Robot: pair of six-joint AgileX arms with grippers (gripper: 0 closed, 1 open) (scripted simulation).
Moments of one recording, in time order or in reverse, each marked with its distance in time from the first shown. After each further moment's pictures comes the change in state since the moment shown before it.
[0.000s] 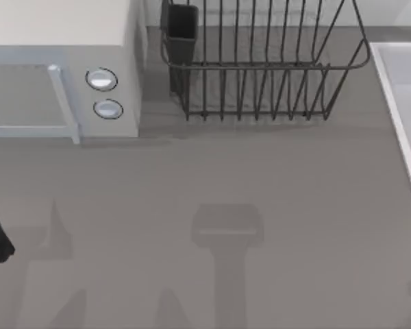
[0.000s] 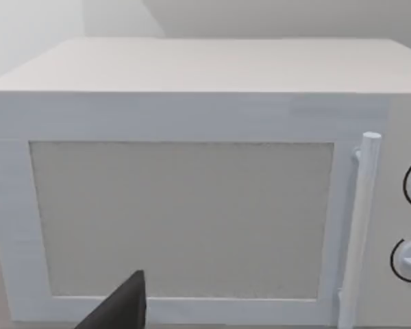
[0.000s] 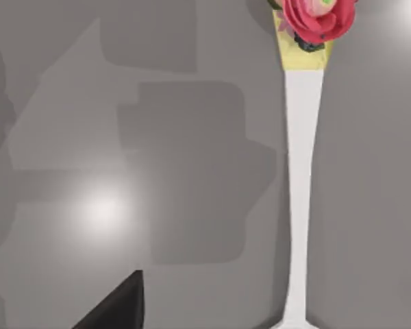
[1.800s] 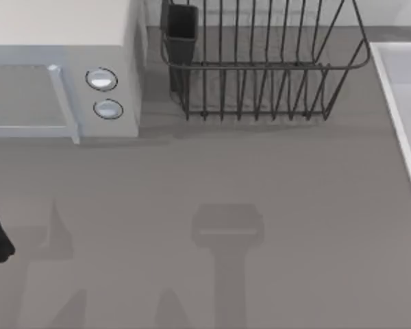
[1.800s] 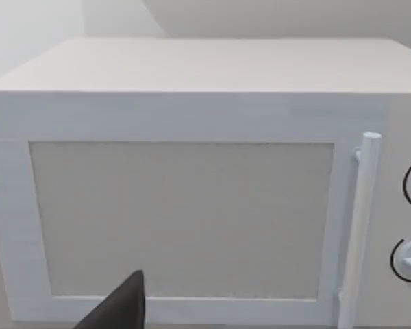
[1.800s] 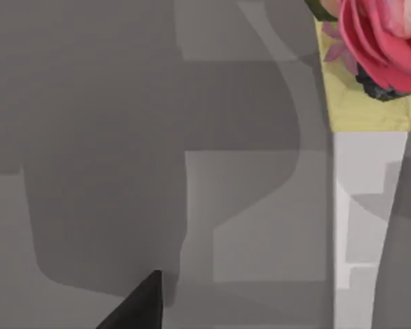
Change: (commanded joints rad) left arm 0.000 0.000 0.000 0.000 0.000 0.000; right arm -0.029 0.289 -0.181 0.402 -0.002 -0.044
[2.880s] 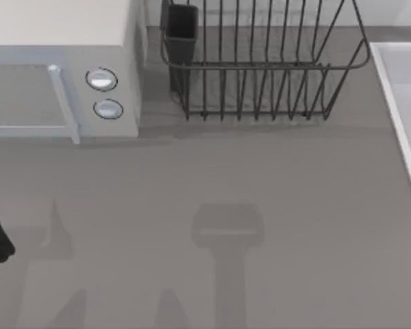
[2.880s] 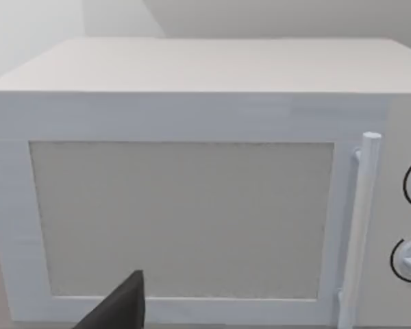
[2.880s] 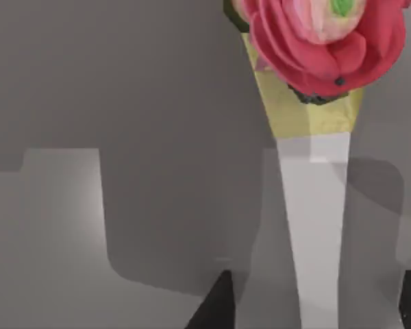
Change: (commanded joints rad) left arm 0.000 0.000 0.000 0.000 0.000 0.000; right arm 0.000 -0.069 0.036 -0.095 -0.014 0.022
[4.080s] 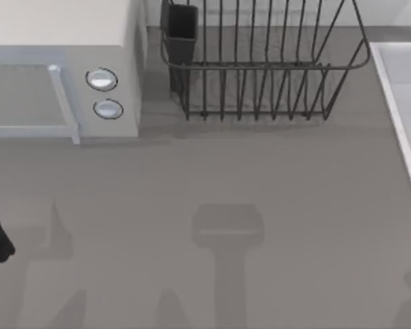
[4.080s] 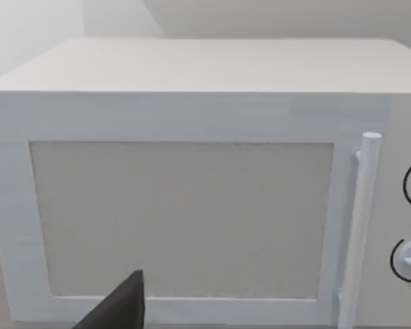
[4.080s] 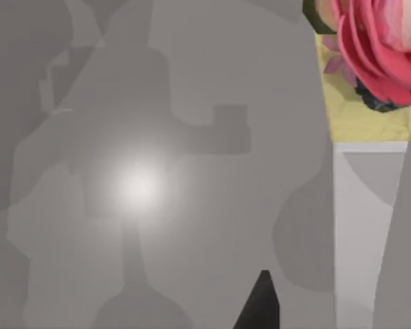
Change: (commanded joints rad) left arm 0.000 0.000 0.000 0.000 0.000 0.000; right arm 0.016 -0.107 0.330 -0.464 0.000 0.007
